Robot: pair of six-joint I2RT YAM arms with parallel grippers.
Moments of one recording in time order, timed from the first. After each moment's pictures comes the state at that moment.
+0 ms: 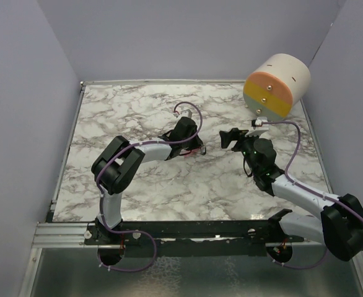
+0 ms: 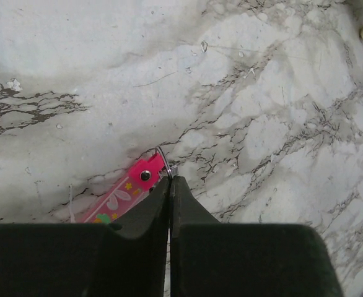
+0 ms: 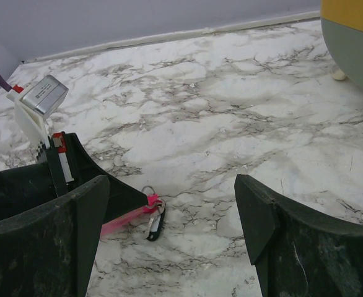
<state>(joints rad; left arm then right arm) -0.70 1.93 1.12 0.18 -0.03 -0.83 0.51 1.13 0.44 0.62 0.25 0.31</state>
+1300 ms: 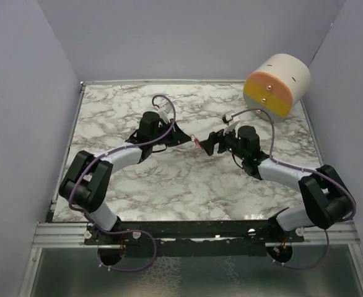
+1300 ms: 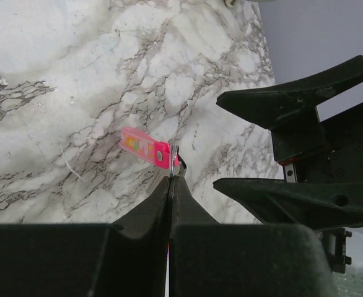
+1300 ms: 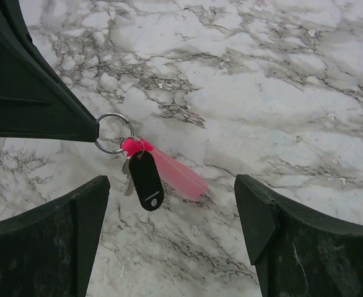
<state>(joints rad) -0.47 1.62 0.86 0.35 0.48 -0.75 0.50 1.43 0.61 0.55 -0.19 0.16</state>
